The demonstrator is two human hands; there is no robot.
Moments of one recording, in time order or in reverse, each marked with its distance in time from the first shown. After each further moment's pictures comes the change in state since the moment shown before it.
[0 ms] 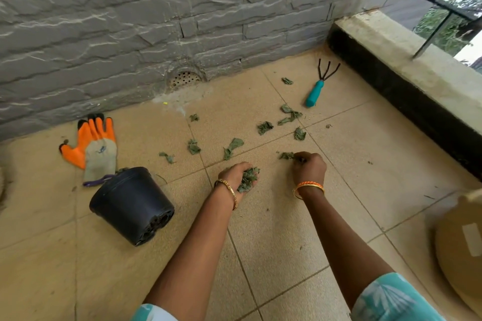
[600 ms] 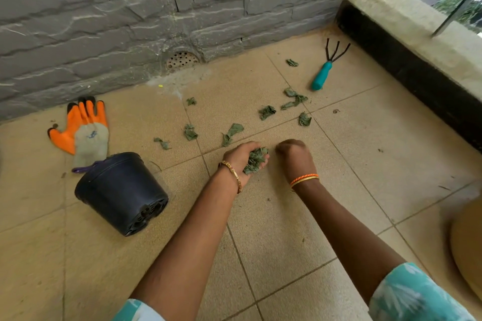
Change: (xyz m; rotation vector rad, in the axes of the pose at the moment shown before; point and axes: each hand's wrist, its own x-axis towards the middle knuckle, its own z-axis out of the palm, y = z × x) left_hand -0.004 0.001 0.018 -0.009 -0.111 0.087; right_hand -0.008 -0.002 0.016 -0.278 -0.149 -0.540
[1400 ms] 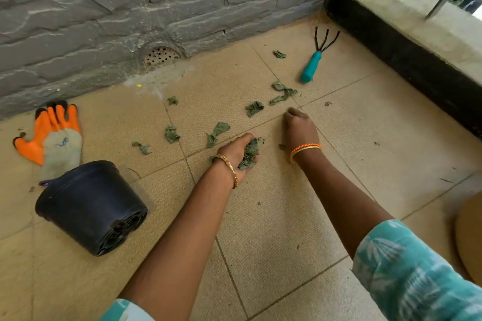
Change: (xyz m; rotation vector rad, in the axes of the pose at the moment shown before) left_hand 0.025 0.001 0.020 0.023 0.083 -0.048; right_hand 0.061 0.043 -0.001 -0.165 -0.025 0.122
